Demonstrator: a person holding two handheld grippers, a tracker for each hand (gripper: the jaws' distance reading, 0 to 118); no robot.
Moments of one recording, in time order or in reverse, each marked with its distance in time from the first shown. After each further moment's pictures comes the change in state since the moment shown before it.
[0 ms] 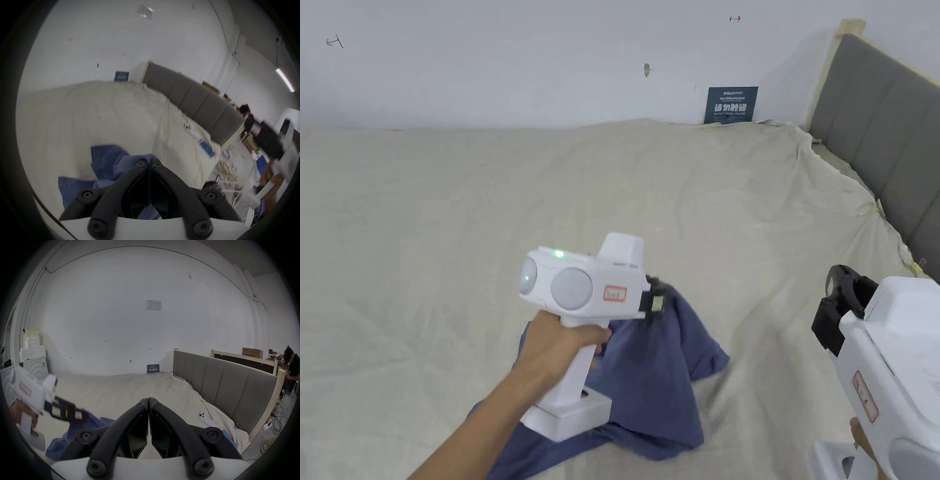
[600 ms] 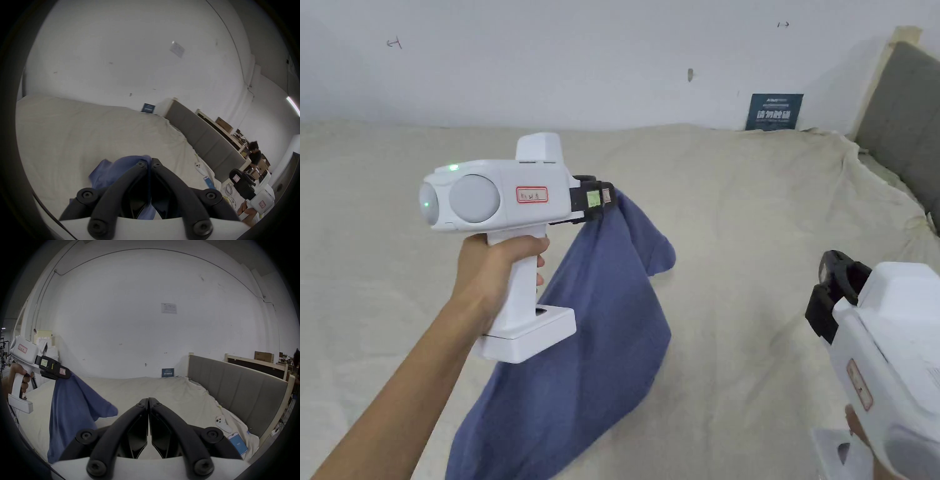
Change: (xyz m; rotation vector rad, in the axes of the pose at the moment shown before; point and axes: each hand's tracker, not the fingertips) left arm -0.053 0.067 0.143 0.347 0.078 0.183; right arm -0.036 0.015 -0.006 0.040 0.102 0.020
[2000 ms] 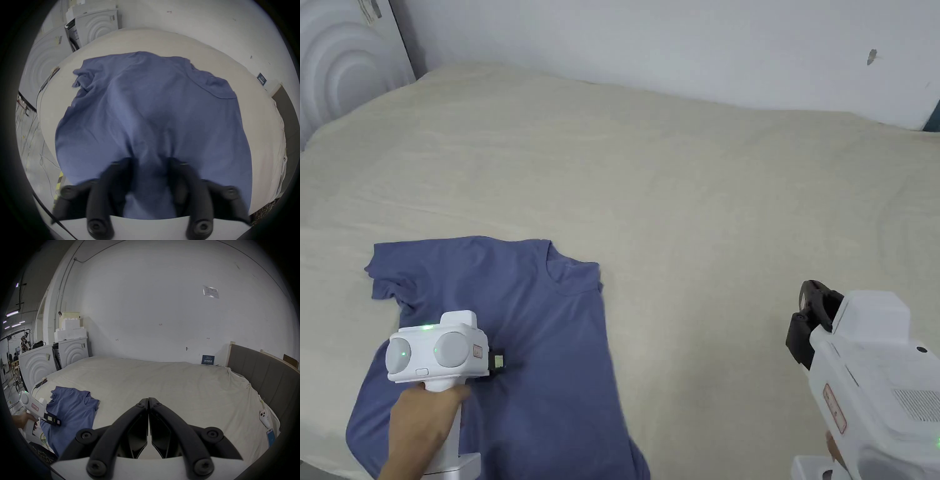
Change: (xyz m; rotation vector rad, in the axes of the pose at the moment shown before) left arm -0.309 -0.232 0.127 -0.397 0.887 0.361; right arm -0.172 -0.042 -0.069 -0.149 0.307 0.076
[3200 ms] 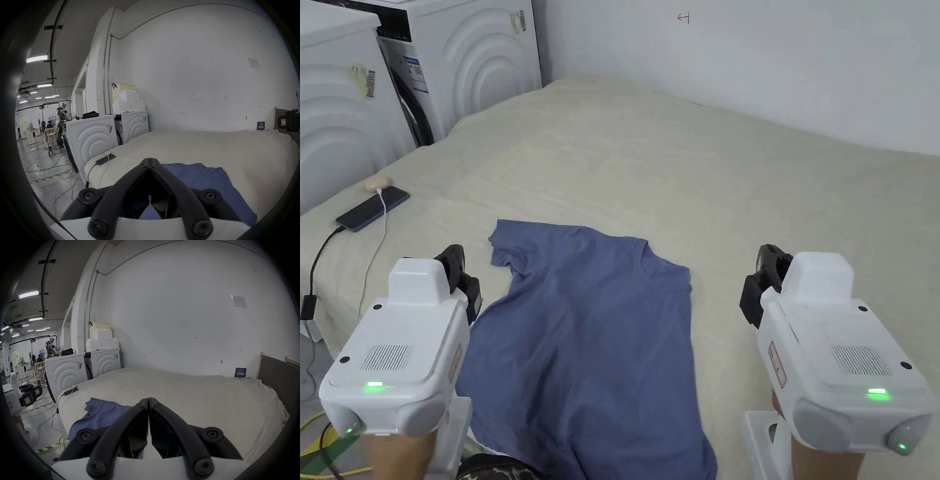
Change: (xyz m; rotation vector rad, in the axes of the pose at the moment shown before) left arm -0.067 -0.098 0.218 0.941 0.224 0.002; right arm -0.131 0.034 0.017 0.117 0.272 0.022
